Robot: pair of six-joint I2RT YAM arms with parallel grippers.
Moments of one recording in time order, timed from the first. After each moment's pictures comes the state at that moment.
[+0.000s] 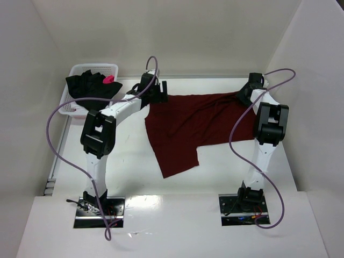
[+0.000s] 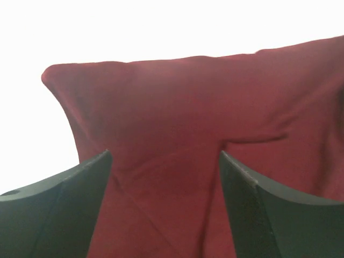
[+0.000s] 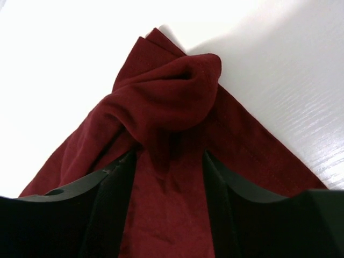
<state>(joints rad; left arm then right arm) -0.40 2.08 1.66 -0.19 -0.02 -0.38 -0.18 2.23 1.69 -0.31 0.11 0.59</state>
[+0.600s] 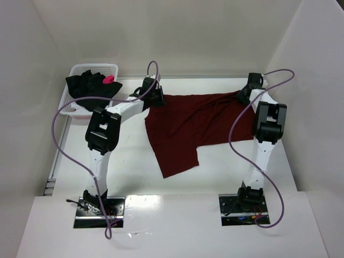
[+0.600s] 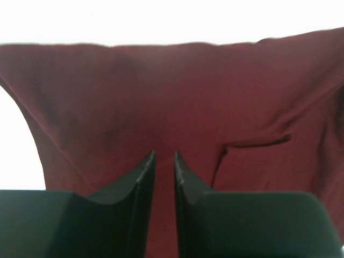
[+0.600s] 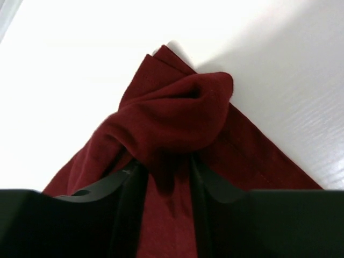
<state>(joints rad) -0.37 2.18 1.66 -0.11 0.08 -0.46 -0.18 2.29 1.74 -0.27 0.10 0.61</state>
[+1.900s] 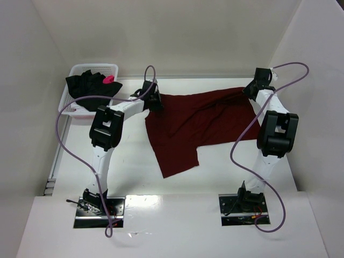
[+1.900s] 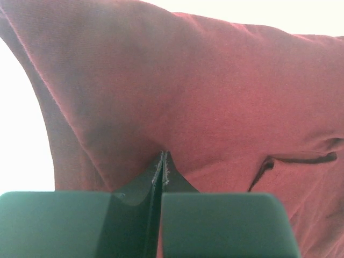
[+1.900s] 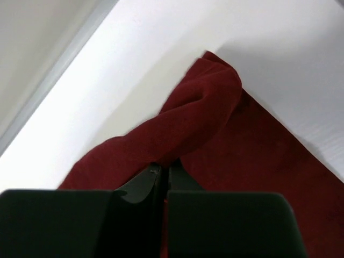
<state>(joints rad) -0.35 2.29 1.72 -0.20 0.08 -0.56 -0.18 1.96 1.55 -0.27 0.11 0.62</state>
